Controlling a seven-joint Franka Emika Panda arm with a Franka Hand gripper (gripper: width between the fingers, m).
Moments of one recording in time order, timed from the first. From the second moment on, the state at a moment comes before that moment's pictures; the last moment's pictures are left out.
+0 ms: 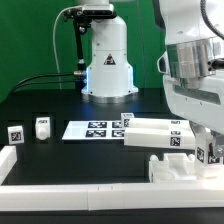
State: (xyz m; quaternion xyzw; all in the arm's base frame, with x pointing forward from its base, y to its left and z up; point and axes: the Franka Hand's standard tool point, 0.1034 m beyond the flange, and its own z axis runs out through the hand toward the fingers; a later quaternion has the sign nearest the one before) arm 0.606 0.123 0.068 -0.78 0.62 0.01 0.10
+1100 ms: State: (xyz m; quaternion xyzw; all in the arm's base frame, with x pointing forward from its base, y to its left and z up) arm 0.607 0.124 0.070 -0.99 0.10 -0.05 0.05
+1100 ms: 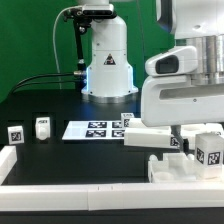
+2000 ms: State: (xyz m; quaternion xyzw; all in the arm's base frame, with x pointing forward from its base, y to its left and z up) arm 0.611 0.125 0.072 -0.77 0.63 0.00 0.08
